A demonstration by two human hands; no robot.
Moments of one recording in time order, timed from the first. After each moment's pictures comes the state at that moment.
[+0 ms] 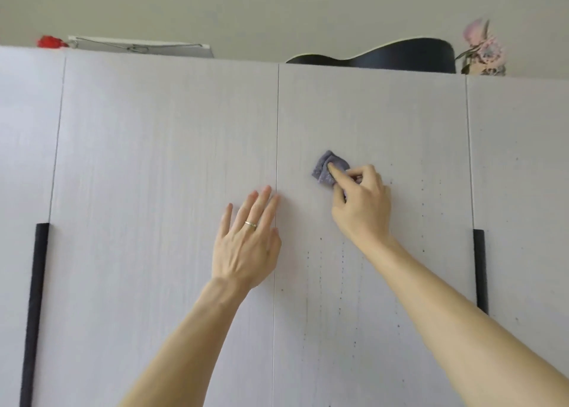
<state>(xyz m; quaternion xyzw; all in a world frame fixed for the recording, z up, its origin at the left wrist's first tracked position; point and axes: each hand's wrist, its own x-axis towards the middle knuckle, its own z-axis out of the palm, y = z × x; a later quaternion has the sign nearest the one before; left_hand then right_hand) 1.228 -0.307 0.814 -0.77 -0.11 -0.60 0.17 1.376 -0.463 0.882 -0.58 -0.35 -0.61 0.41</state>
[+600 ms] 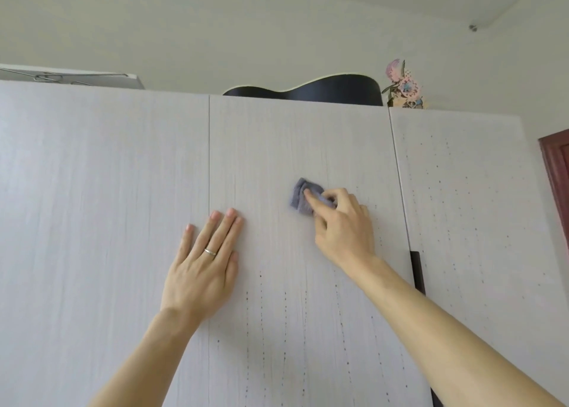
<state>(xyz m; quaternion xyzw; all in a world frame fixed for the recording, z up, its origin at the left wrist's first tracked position) 1.276 -0.305 0.834 -0.74 -0.05 -0.62 0.25 1.427 -0.527 0.889 -0.61 -0.36 -0.64 0.31</state>
